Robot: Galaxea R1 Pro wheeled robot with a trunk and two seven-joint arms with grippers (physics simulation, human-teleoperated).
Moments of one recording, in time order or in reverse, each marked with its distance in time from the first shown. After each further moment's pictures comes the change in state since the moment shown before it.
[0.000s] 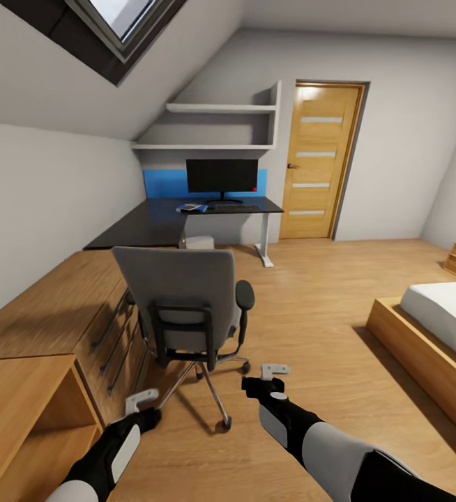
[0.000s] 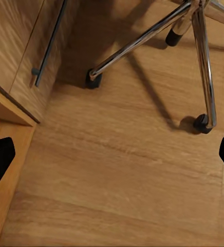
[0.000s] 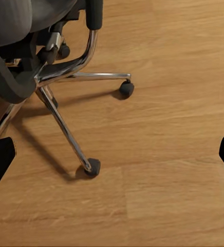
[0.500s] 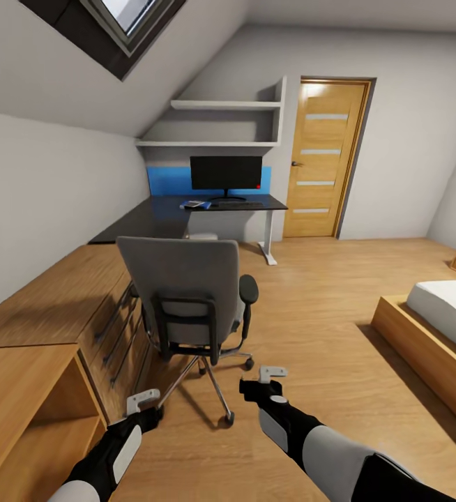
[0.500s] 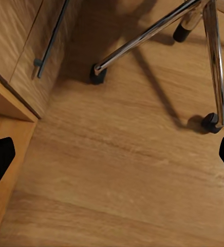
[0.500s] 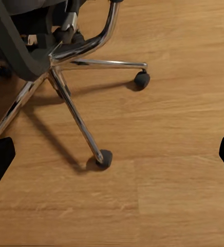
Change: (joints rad) left arm 0.000 -0.007 0.000 0.005 0.000 -0.016 0.004; right arm 0.013 0.000 0.003 0.000 0.006 -0.003 0.044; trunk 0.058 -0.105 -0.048
